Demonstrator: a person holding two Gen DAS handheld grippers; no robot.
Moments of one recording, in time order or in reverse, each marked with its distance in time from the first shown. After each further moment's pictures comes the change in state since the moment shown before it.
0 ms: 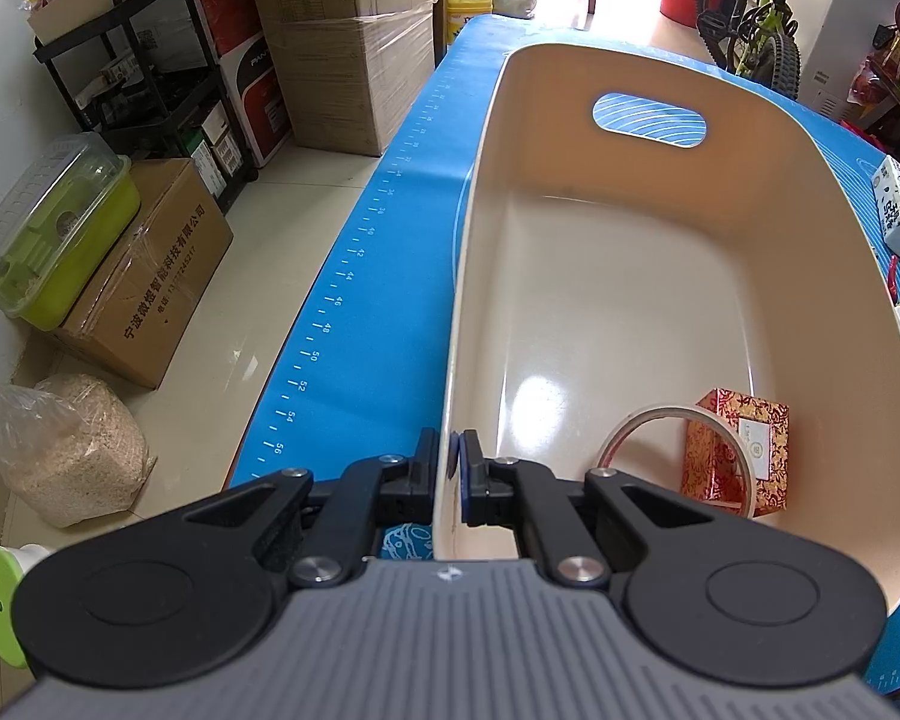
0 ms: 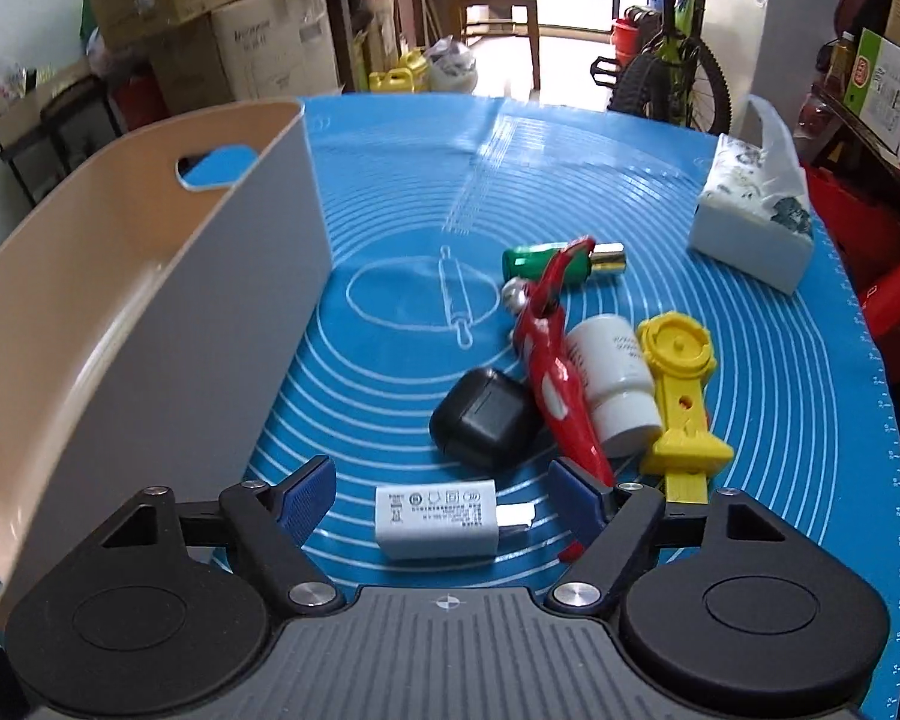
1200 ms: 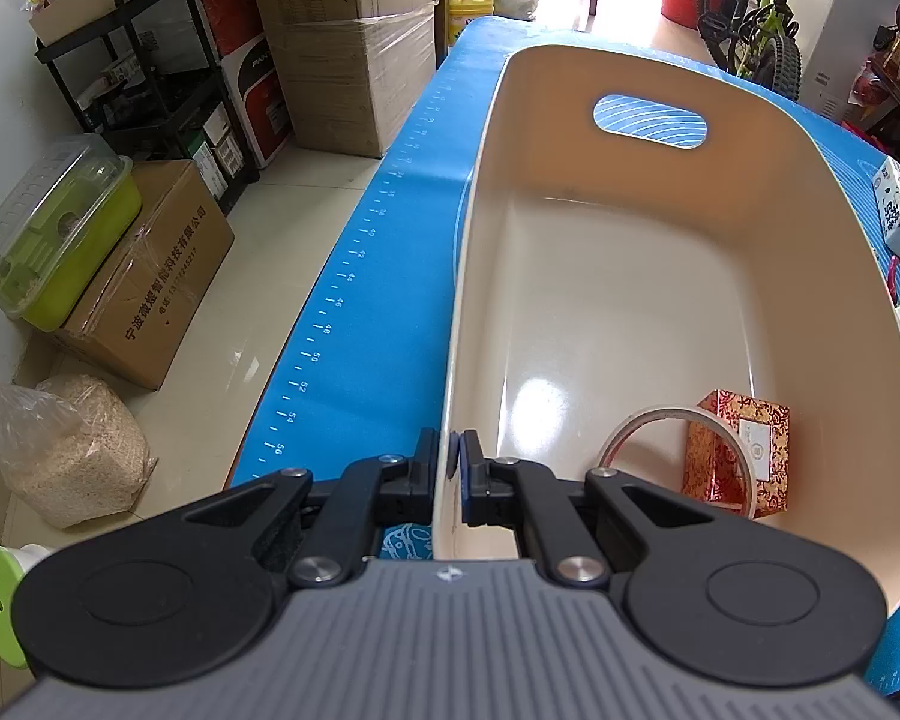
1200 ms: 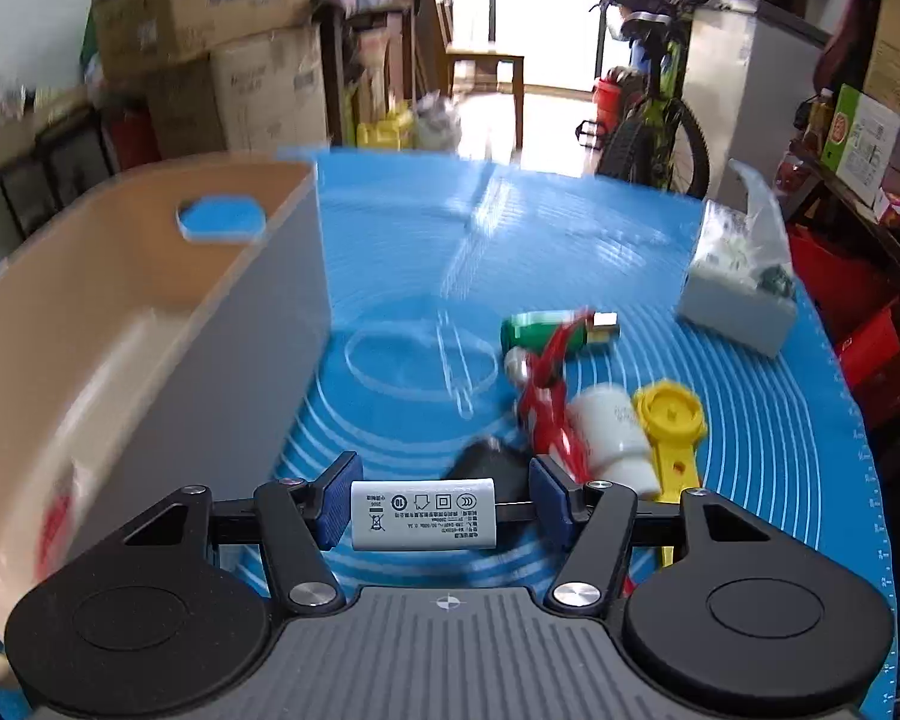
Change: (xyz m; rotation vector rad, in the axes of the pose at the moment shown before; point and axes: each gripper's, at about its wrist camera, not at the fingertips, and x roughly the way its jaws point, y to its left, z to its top) left arm 0.000 0.001 0.000 -0.002 -0.003 0.003; right arm -0.016 0.016 0.010 -0.011 -0.161 -0.053
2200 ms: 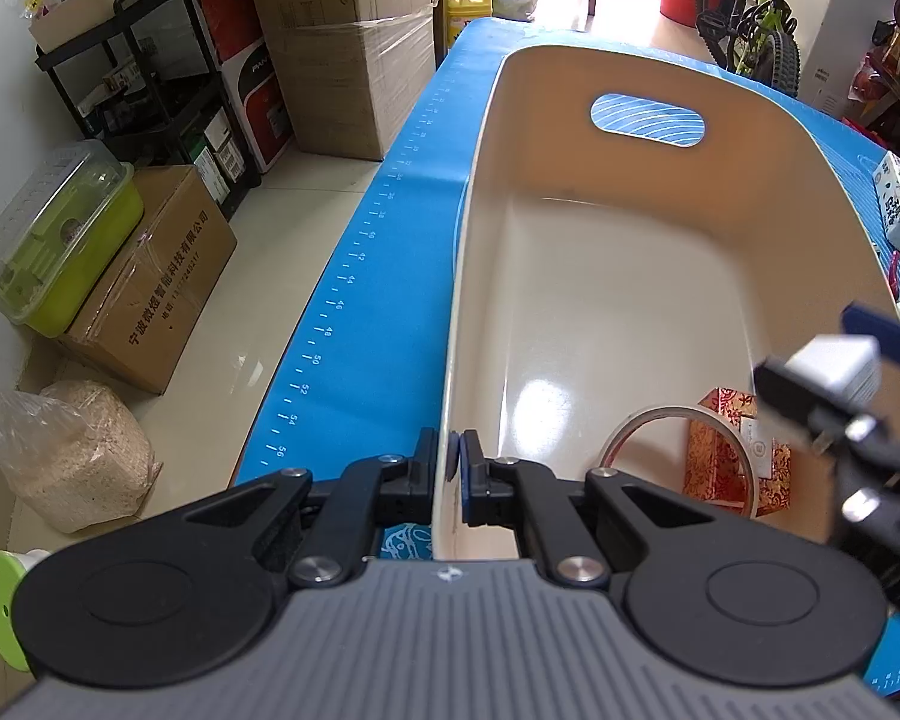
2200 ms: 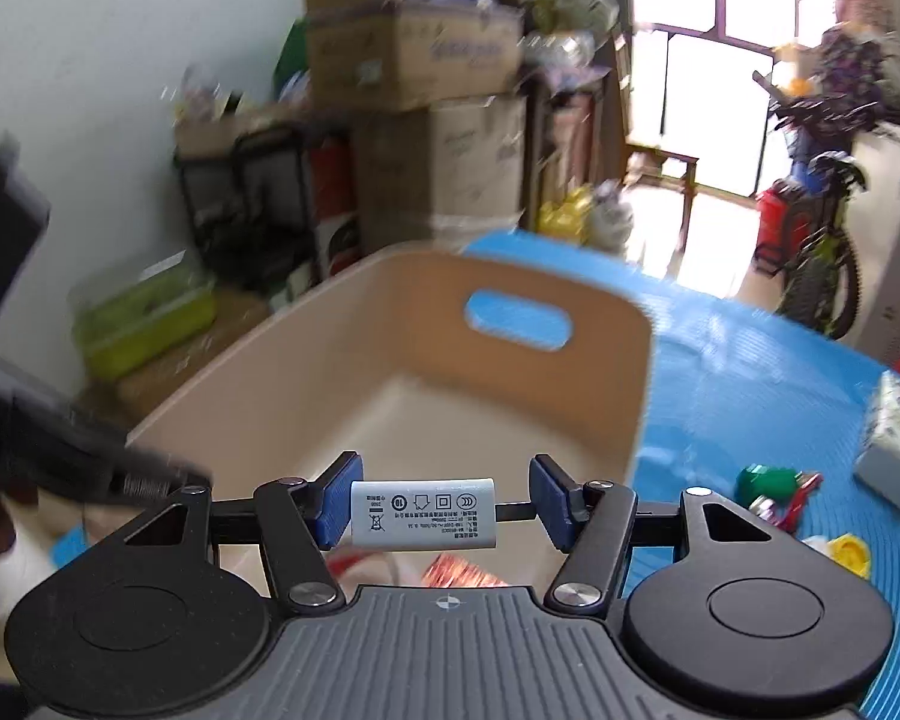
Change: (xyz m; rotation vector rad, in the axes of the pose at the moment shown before) left arm 0.000 -0.003 0.001 0.011 -0.005 0.013; right arm -0.039 0.124 0.016 -0.240 -0.086 0.255
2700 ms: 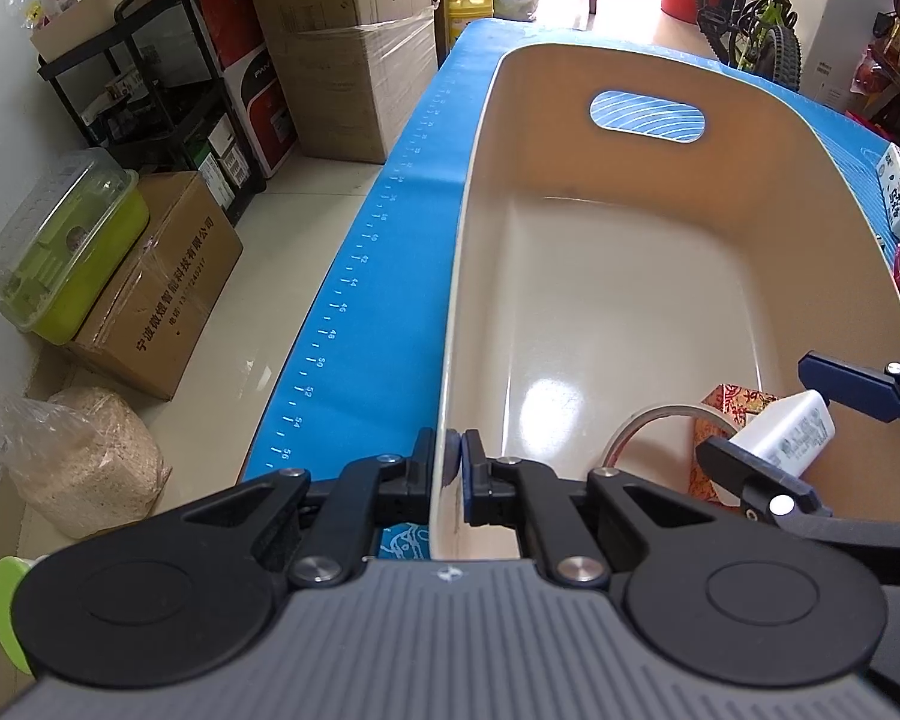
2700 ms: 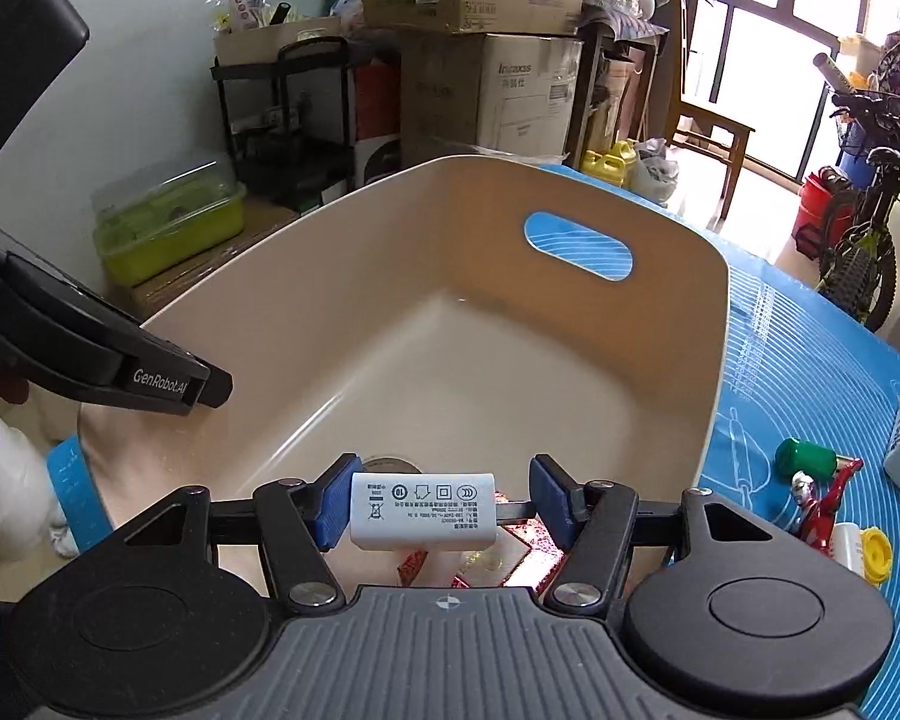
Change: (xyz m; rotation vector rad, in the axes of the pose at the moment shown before) left arm 0.000 -0.006 -0.002 0.018 -0.007 0.023; right arm 0.017 0.023 -0.012 -0.092 0.115 0.030
